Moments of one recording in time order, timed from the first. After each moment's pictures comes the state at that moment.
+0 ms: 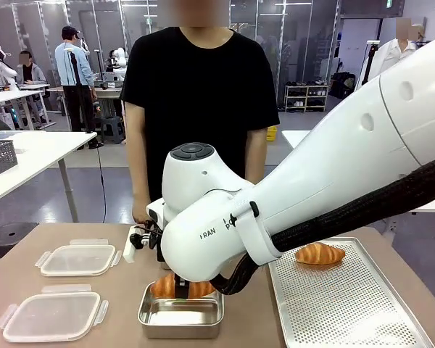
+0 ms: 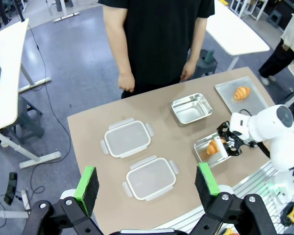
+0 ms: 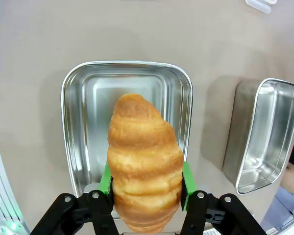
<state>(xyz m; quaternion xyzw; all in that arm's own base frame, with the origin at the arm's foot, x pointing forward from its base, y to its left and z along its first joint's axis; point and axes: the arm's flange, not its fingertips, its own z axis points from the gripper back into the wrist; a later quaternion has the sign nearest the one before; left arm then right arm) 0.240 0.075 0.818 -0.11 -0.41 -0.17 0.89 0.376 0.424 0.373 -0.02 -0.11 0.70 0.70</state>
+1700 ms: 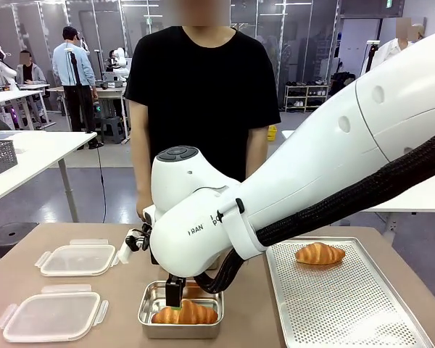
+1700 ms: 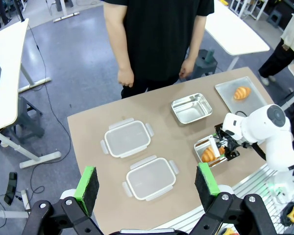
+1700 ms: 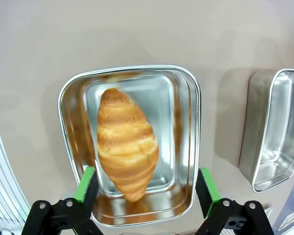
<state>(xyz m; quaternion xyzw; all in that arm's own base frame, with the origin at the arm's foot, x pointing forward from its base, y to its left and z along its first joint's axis) 0.240 0.075 0.818 -0.11 -0.41 -0.17 0.89 0.381 0.438 0.362 -0.02 -0.07 0.67 0.74</state>
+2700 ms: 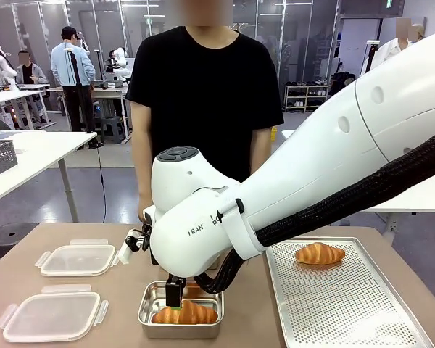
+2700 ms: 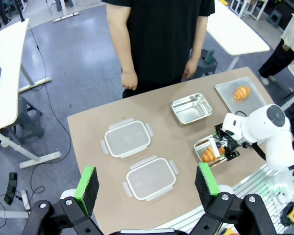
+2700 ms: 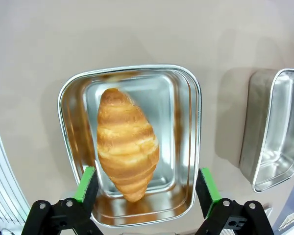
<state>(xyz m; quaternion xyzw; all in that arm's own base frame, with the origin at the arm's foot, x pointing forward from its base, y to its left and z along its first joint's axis) 0.240 0.075 0.818 -0.11 -0.41 -0.17 0.89 0.381 0.438 0.362 -0.02 -0.07 0.67 0.74</state>
